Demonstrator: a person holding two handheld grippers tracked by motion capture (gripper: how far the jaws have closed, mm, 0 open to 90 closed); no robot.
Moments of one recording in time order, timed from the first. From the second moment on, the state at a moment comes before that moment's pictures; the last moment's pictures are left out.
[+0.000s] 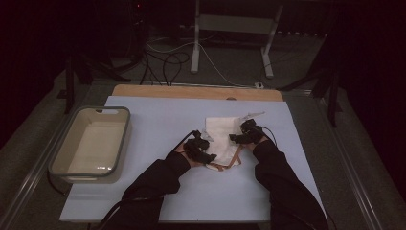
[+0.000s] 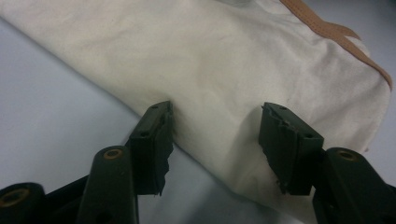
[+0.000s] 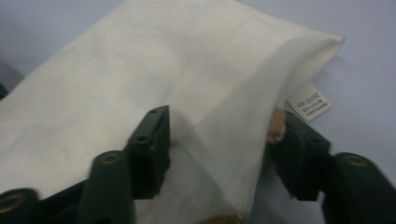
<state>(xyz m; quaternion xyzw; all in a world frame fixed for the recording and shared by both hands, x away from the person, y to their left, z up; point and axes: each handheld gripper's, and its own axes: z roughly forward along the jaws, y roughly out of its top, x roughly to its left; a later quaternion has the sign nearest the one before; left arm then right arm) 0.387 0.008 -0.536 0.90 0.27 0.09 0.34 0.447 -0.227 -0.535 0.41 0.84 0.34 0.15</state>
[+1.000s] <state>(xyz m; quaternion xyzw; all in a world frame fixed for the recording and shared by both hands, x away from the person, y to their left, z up) 0.386 -0.002 -0.532 0.90 0.26 0.07 0.34 0.442 -0.217 -0.532 0.39 0.85 0.34 0.11</state>
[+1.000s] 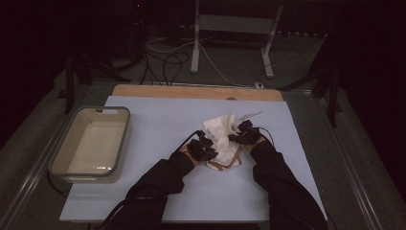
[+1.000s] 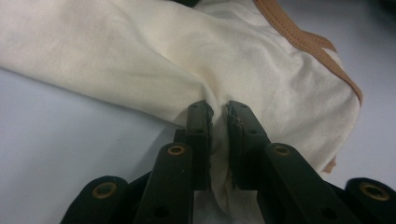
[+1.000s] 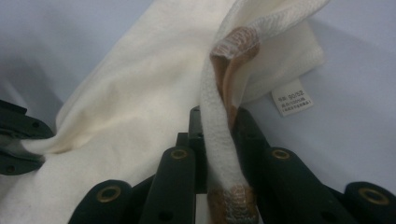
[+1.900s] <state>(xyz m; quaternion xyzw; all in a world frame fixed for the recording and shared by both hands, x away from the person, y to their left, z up) 0.383 -0.006 -0.515 0.91 0.23 0.09 0.33 0.435 -0.226 -0.510 0.39 0.83 0.37 0.11</state>
